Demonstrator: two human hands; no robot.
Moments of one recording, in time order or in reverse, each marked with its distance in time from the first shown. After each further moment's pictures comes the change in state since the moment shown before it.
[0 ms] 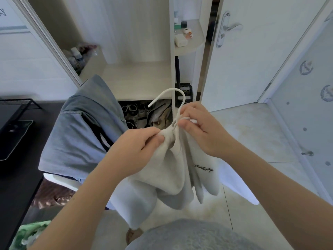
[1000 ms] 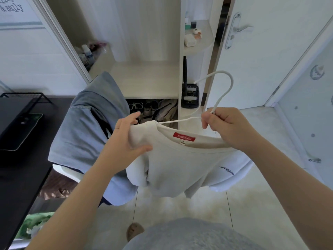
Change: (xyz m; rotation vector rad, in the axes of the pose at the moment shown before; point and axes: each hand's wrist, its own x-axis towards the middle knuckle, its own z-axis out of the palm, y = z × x) left_hand -0.024 -0.076 0.008 -0.111 0.209 -0.175; right_hand -0.006 0.012 -0.028 -0.011 0.041 0.192
